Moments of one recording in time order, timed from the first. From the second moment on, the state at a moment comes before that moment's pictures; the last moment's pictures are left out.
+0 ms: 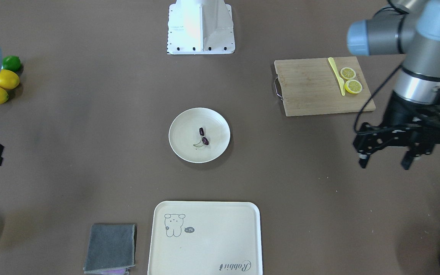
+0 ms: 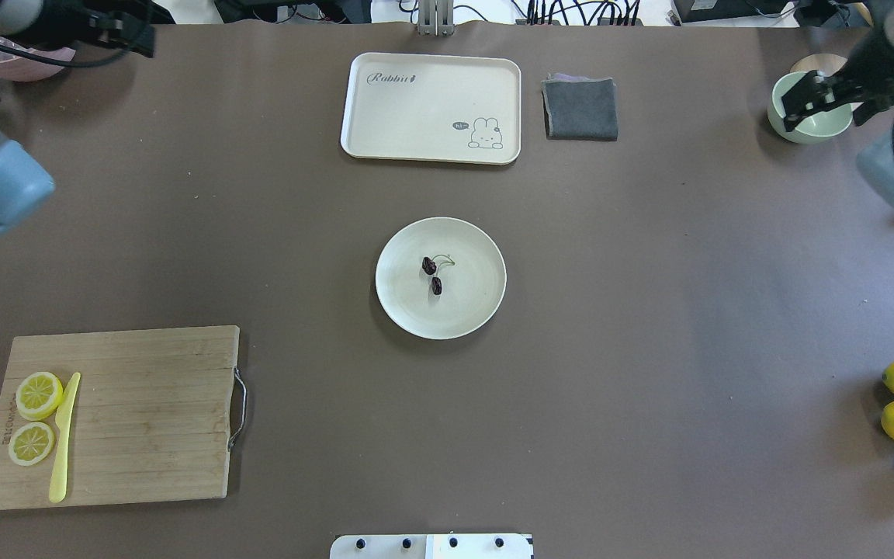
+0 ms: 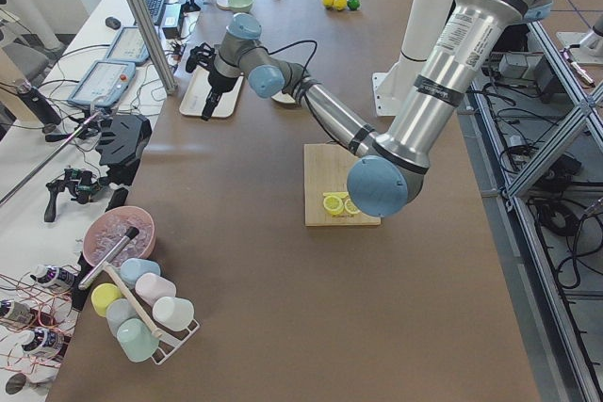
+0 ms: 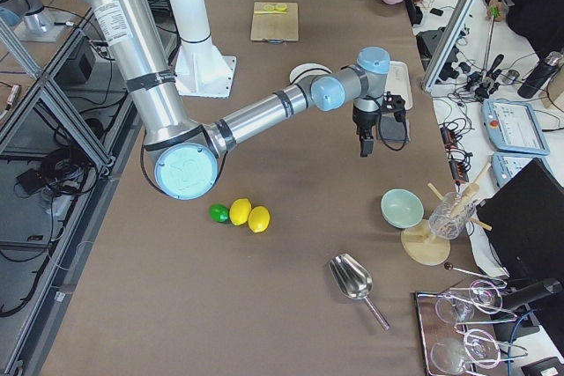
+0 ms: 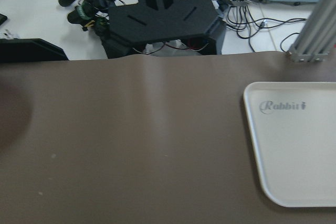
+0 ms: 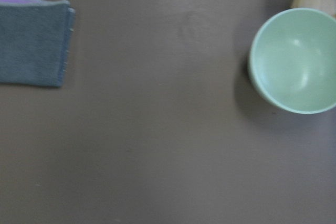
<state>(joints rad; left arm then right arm) -1.14 -1.99 -1.74 -1.82 -1.92 -0.67 1.26 -1.22 1.67 -1.71 2.17 0.33</state>
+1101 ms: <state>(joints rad) -1.57 -1.72 -1.54 -1.84 -2.36 -0.20 1.53 -1.54 1.65 -1.61 2.32 0.07</state>
